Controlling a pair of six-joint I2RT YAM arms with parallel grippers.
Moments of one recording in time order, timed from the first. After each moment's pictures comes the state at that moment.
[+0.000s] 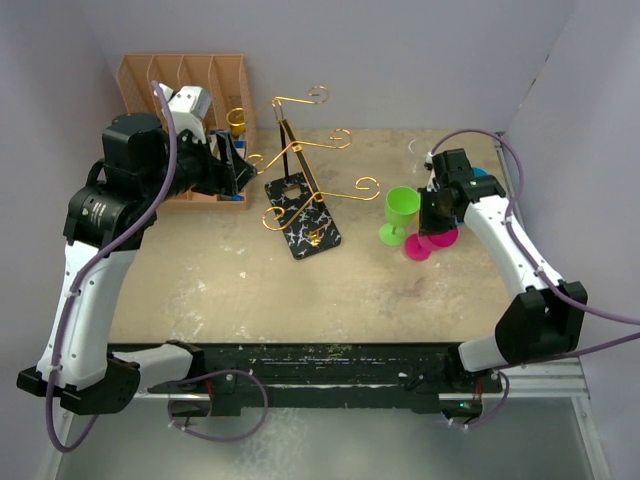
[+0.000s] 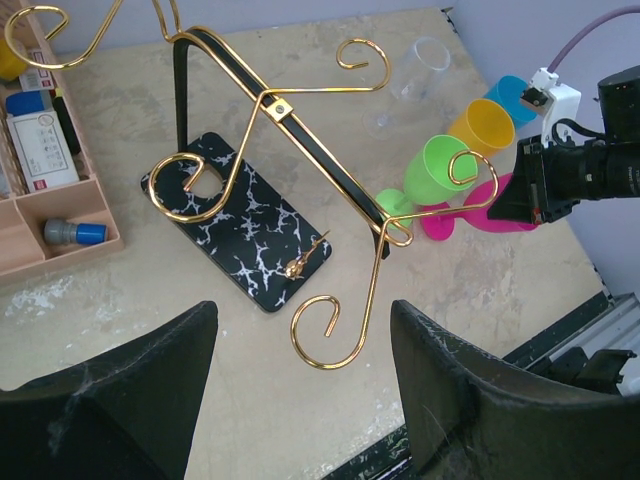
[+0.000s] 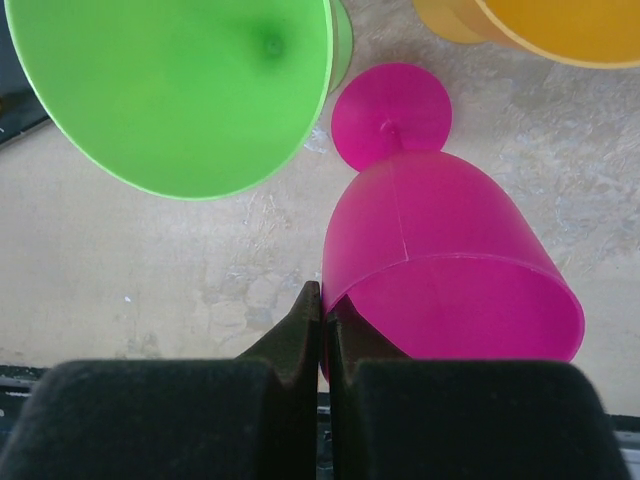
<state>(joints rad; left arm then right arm) -0.34 1.21 1.80 -0.95 0.21 -0.25 0.19 1.44 1.31 -0.97 0.00 0.23</state>
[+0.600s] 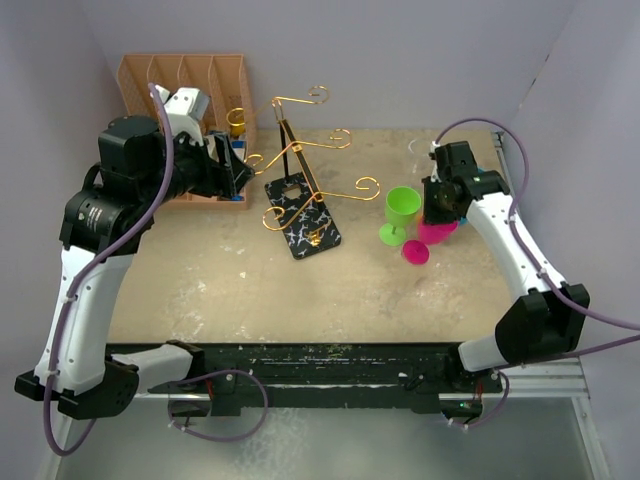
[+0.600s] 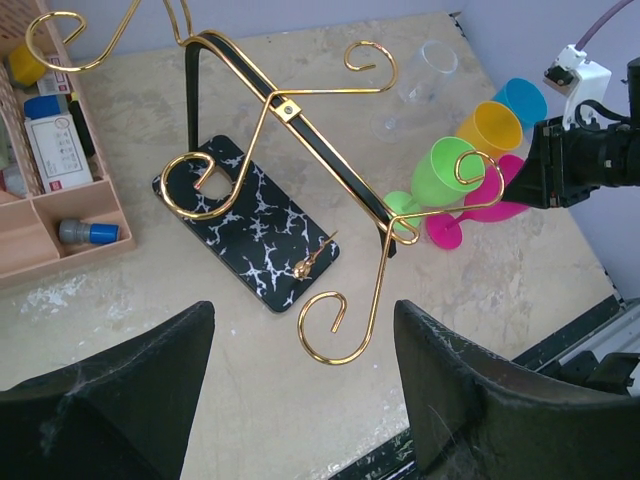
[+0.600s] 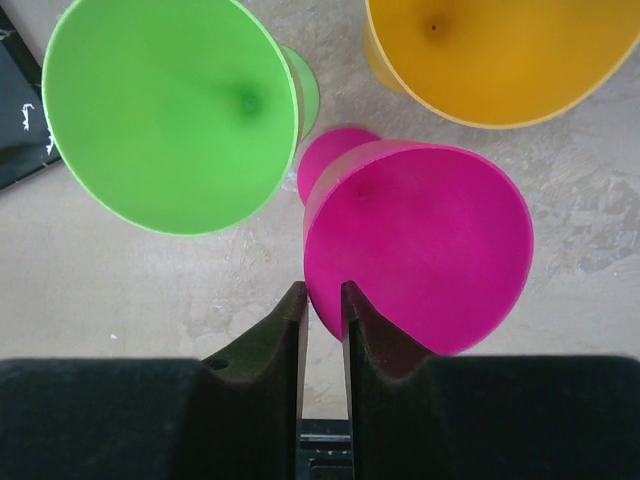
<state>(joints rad) -0.35 1.20 1.81 -0.96 0.19 -0.24 0.19 1.46 1.36 -0.96 0.09 0.21</state>
